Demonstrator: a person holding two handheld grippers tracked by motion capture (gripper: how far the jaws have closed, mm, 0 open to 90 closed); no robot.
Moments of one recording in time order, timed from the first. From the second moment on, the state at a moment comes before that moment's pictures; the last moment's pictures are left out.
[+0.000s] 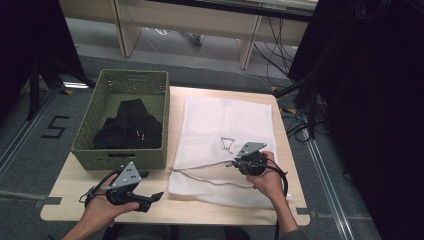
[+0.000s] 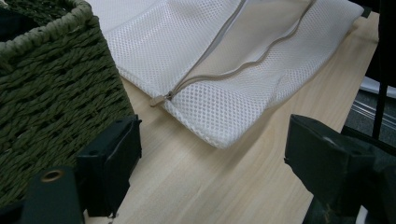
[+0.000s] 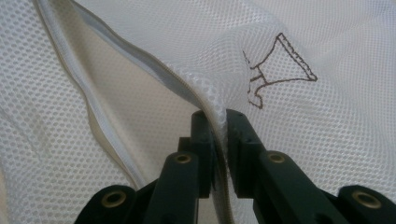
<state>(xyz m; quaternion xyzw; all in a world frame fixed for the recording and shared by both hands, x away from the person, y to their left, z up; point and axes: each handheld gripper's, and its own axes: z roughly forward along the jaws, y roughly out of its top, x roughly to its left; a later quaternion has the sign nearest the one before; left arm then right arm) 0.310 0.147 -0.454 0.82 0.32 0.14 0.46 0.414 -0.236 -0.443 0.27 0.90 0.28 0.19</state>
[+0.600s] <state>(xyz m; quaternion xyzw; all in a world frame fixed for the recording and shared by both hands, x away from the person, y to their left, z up) 0.365 0.208 -0.379 0.79 0.37 0.21 0.45 0.418 -0.239 -0.422 0.27 0.90 0.31 0.18</state>
